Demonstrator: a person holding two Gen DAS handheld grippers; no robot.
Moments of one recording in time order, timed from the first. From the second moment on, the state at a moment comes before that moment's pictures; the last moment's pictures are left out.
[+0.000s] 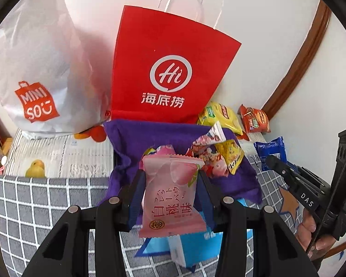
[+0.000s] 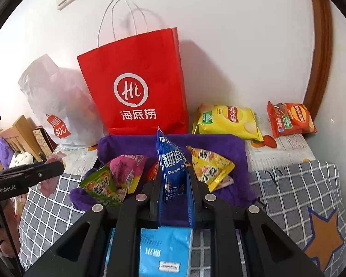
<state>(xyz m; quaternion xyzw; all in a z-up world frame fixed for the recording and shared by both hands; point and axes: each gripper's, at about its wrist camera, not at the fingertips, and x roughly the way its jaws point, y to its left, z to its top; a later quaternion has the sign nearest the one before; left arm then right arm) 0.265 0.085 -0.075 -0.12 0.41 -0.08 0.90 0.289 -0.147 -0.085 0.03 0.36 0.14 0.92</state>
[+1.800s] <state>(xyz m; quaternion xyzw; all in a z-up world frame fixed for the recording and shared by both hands) 0.340 0.038 -0.139 -0.11 0.46 -0.11 0.87 0.361 -0.143 -0.134 -0.01 0.46 0.15 0.88</state>
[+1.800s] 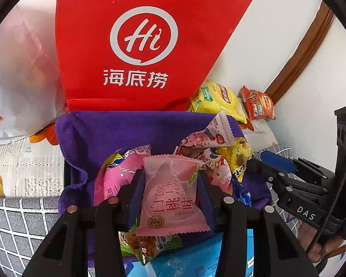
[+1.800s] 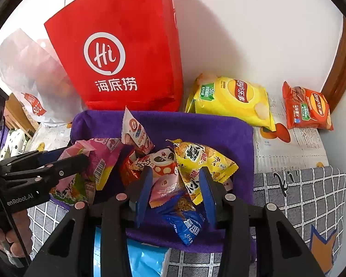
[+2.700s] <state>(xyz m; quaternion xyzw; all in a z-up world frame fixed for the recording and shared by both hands) 0.342 0.023 -0.153 -0.09 0.48 -0.11 0.87 0.363 -0.143 -0.138 -0.02 0.47 0.15 0.87</state>
